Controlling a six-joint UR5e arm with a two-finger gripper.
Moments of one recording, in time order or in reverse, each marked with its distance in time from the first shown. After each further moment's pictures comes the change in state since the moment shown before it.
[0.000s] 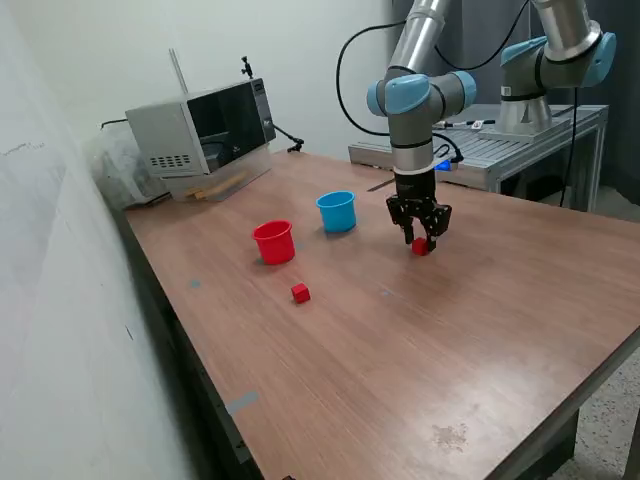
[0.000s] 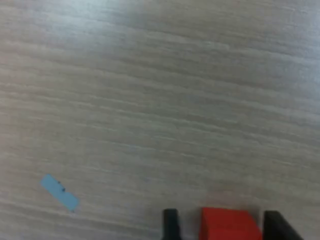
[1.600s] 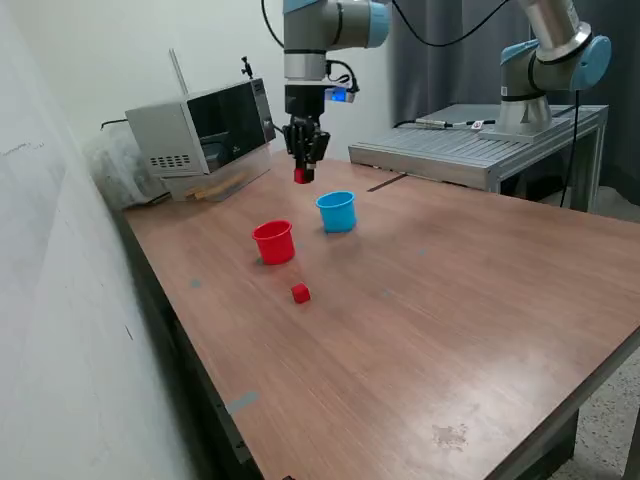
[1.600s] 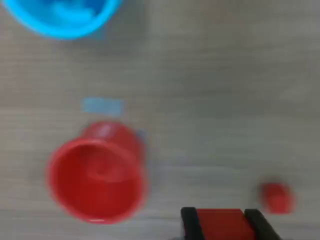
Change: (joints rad) arm -0.214 -0.041 -0.395 0.191 -0.006 -0.056
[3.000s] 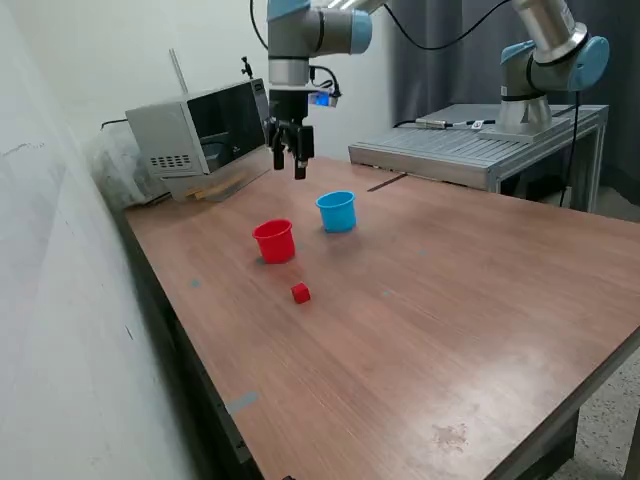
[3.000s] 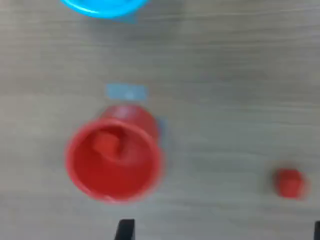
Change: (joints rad) arm -0.004 -0.030 0.000 -0.002 0.011 -0.032
